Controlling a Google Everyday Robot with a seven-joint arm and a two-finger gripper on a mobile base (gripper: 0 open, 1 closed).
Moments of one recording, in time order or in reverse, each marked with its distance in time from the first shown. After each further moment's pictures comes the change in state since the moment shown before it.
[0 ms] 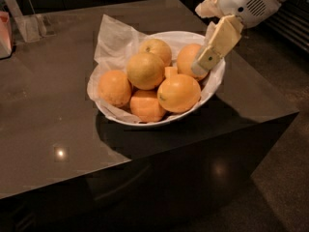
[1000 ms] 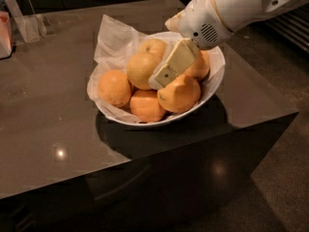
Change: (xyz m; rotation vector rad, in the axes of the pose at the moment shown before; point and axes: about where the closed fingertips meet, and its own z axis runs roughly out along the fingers) arm -0.036 0.018 0.068 0.007 -0.112 0.021
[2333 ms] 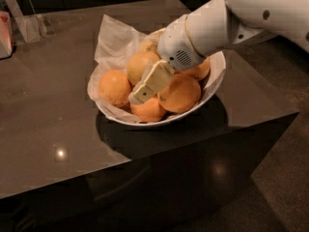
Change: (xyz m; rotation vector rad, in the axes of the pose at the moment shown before) arm -0.001 0.010 0.052 0.024 -0.068 -0.034
